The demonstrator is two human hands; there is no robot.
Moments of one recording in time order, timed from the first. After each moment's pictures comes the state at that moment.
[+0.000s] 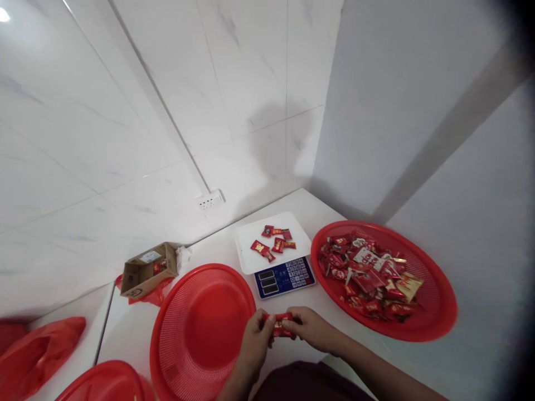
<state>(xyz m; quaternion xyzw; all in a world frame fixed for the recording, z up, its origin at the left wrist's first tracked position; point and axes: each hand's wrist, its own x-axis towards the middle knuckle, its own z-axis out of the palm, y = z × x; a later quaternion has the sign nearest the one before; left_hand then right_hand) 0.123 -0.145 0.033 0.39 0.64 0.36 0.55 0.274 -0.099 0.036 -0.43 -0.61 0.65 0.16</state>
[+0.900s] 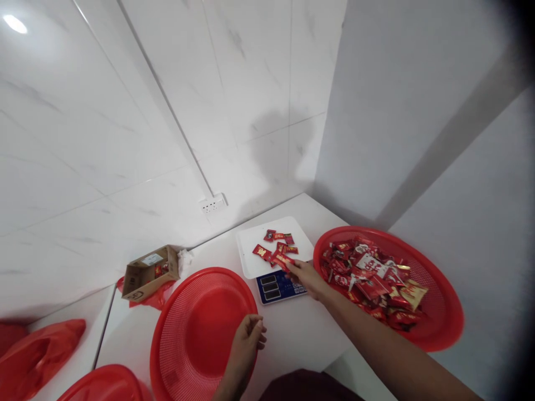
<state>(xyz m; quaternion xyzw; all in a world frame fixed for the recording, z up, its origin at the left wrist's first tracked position) 0.094 -0.151 0.030 0.29 0.65 0.40 0.58 0.269 0.002 0.008 -0.53 -0.38 0.68 0.33</state>
